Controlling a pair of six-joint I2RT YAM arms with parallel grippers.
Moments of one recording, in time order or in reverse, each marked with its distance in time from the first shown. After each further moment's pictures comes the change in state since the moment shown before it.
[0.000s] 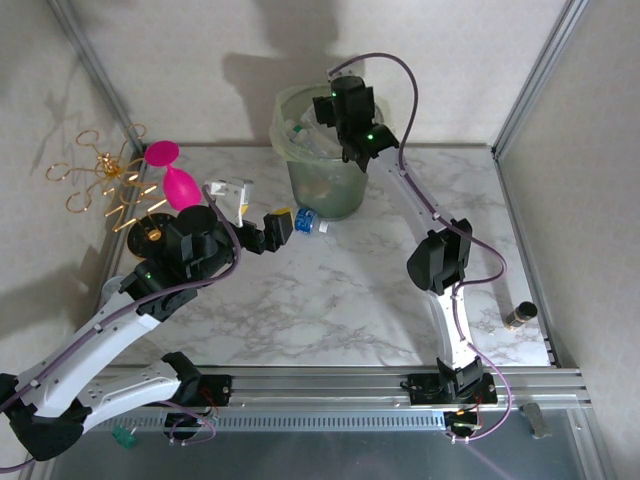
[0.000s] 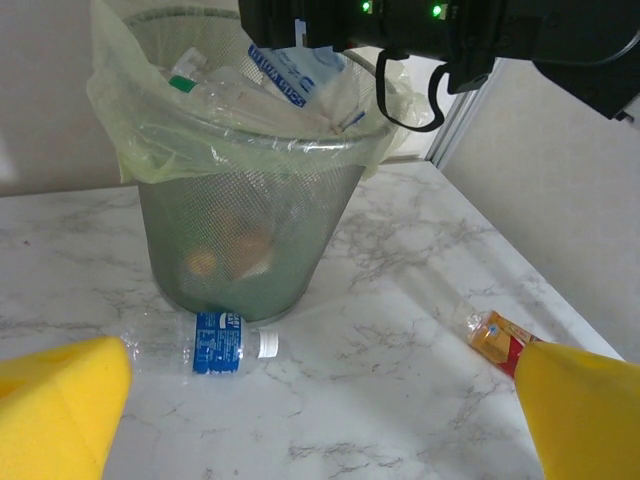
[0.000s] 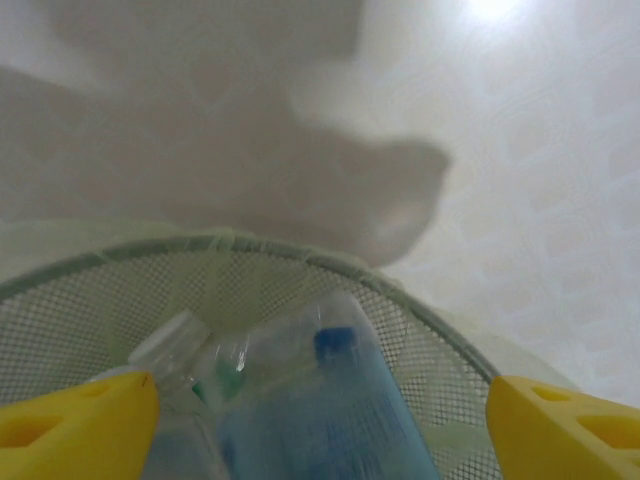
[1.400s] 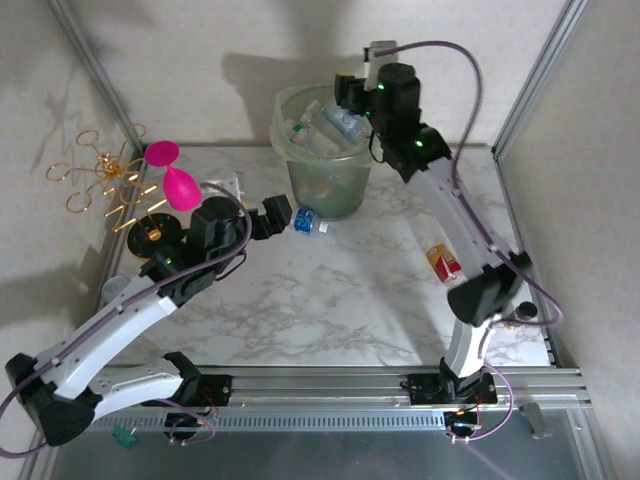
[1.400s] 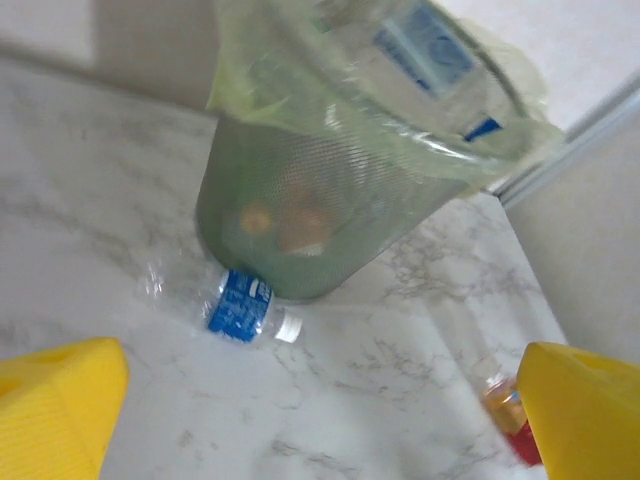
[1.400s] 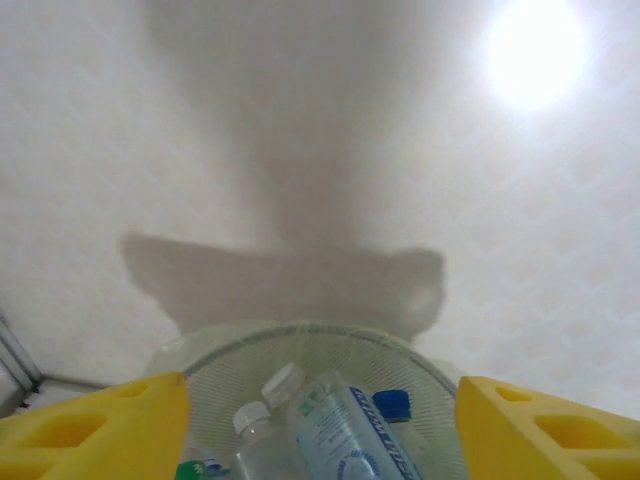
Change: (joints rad) left arm 0.035 0.148 0.034 -0.047 -0.158 -0.388; right arm -0.025 -0.456 -0.332 0.079 -0.197 0.177
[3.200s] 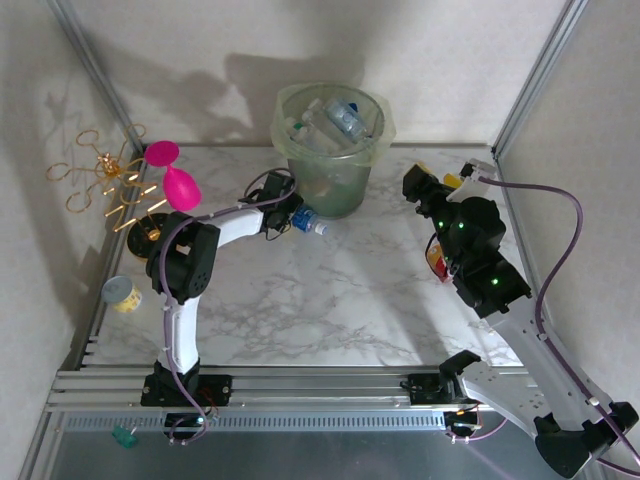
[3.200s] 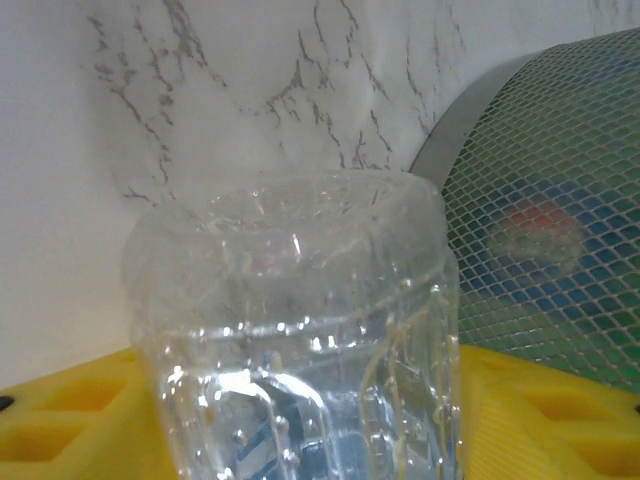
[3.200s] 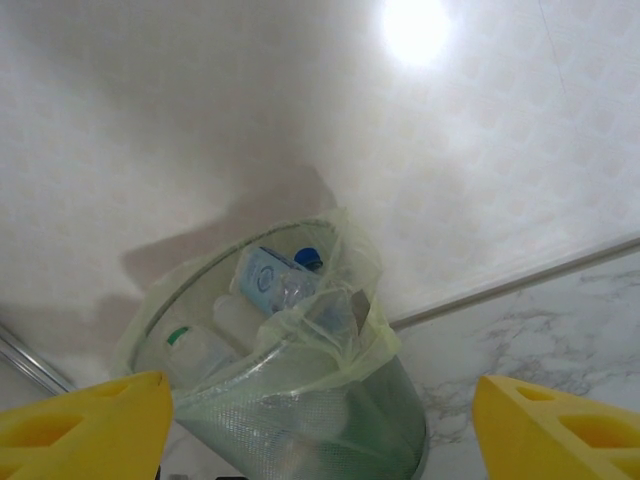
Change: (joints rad) left arm 0.256 0.991 0.292 0.232 0.238 -0.610; right arm 0.000 -0.896 -1.043 0.194 0.149 0.369
